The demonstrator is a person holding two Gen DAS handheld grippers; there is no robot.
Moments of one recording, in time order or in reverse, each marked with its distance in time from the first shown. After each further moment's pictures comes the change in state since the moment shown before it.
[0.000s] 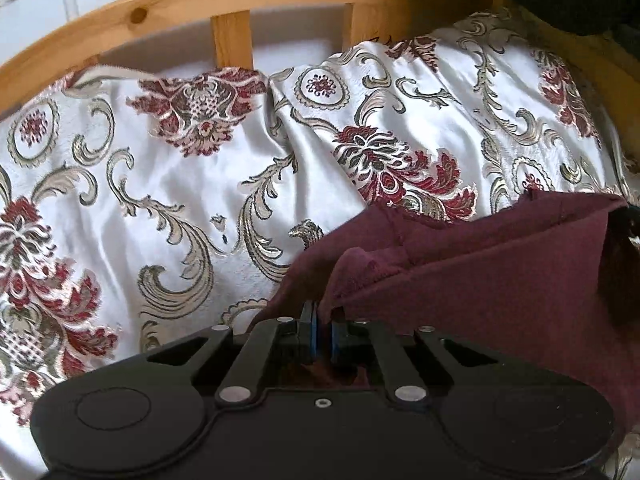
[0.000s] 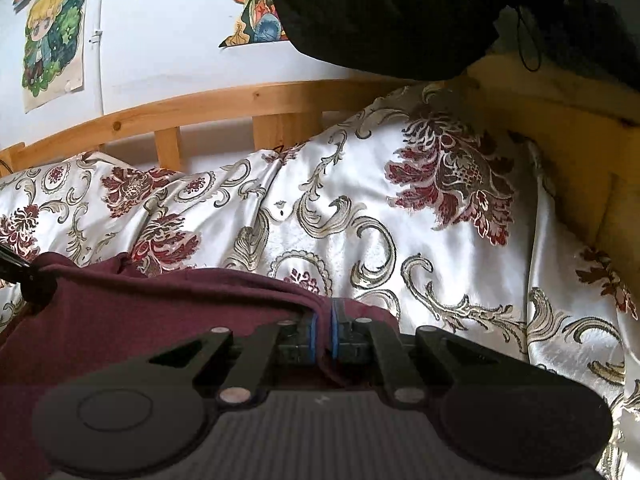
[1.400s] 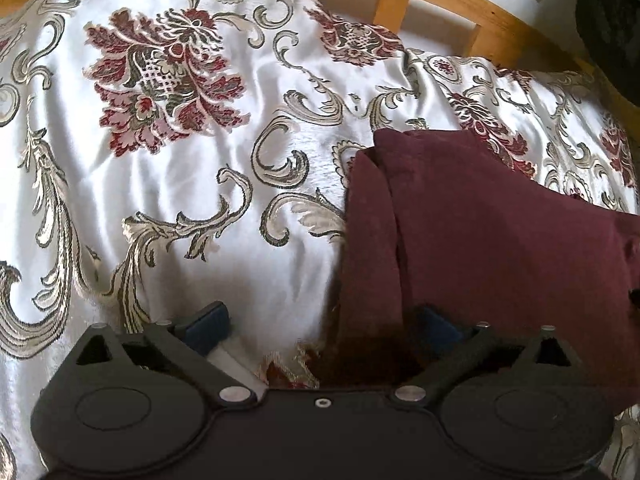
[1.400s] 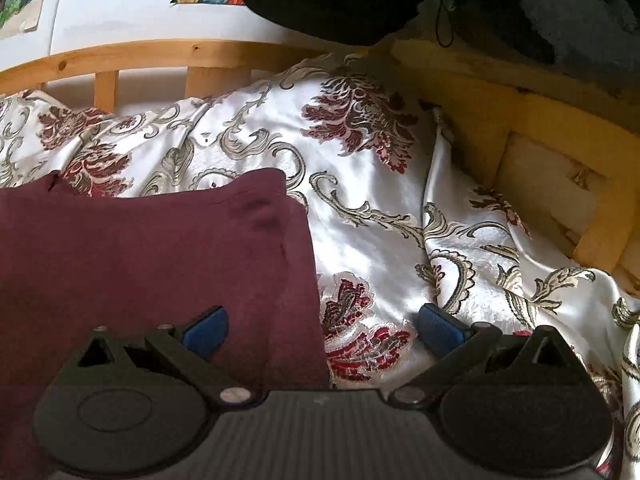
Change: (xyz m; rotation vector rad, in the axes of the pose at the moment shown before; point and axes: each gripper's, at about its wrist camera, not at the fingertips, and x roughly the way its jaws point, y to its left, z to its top) left arm -0.046 0.035 -0.154 -0.400 -0.077 0.106; right arm -0.035 0.008 -0.070 -0.041 0.033 -0.318
